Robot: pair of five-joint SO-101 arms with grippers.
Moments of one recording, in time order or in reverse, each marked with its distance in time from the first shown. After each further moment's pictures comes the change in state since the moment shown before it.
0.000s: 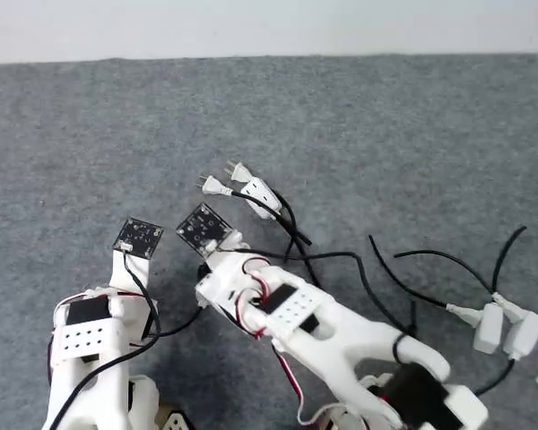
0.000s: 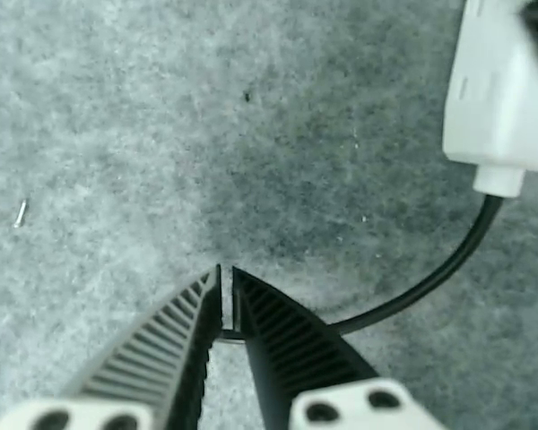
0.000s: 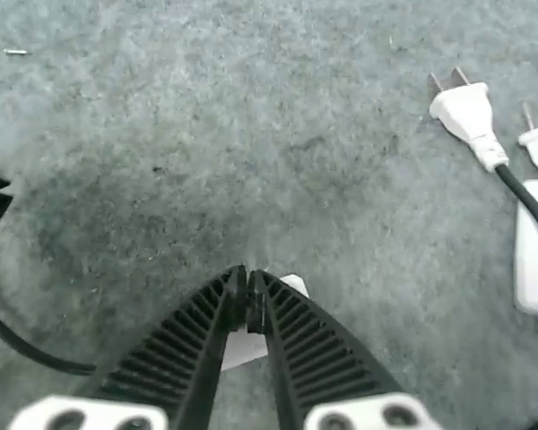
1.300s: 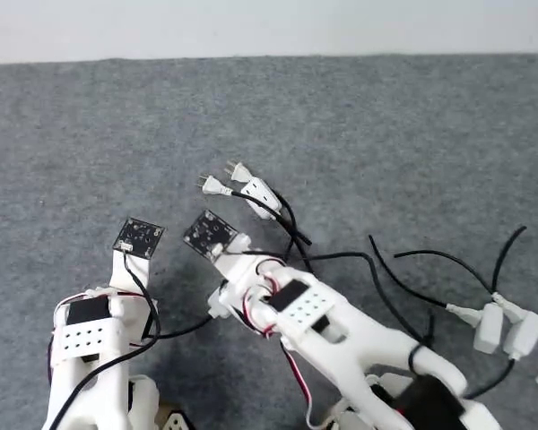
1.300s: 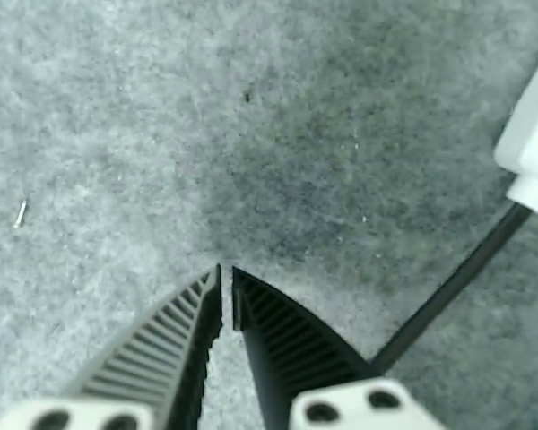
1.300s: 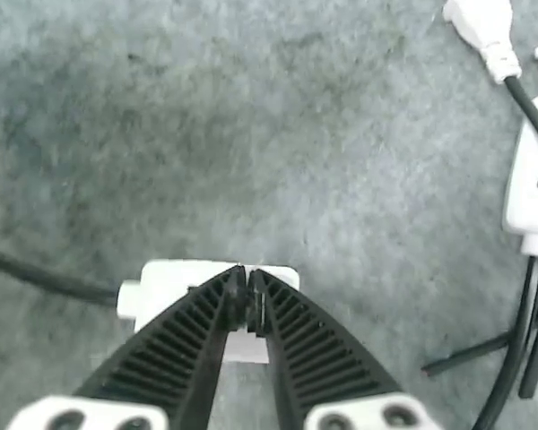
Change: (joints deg) left arm 0.0 0.0 0.0 0.0 0.0; right arm 2.5 -7.2 2.5 15.1 6.4
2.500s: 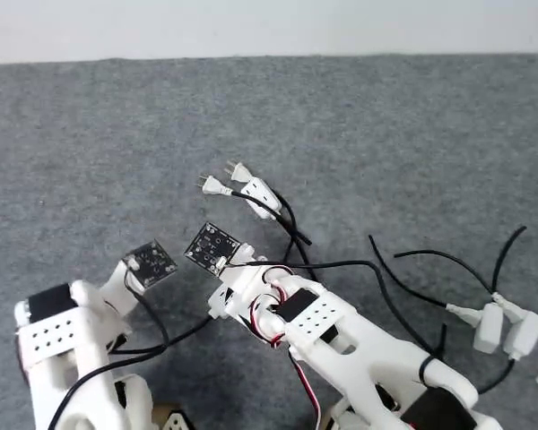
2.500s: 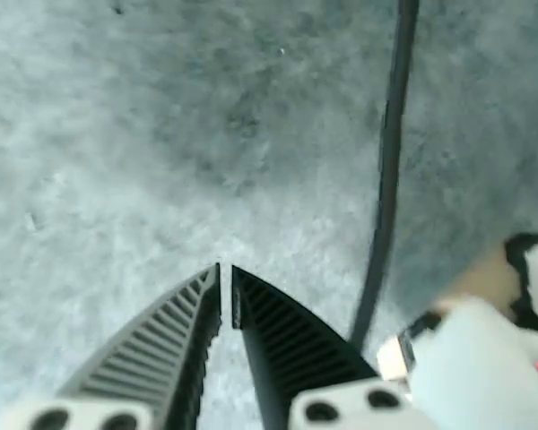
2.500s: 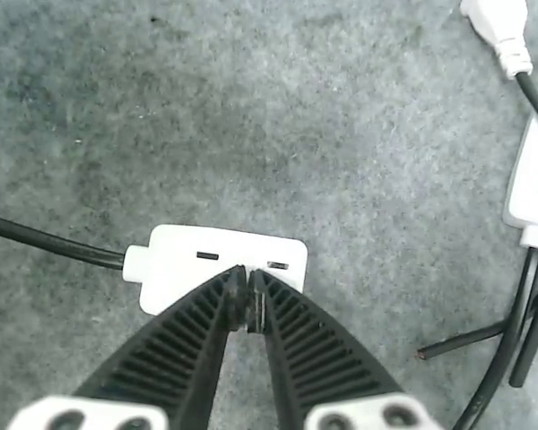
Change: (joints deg) left arm -11.0 -0.1 -14.8 24.9 -43.5; right arm -0.1 -4.0 4.0 0.0 3.8
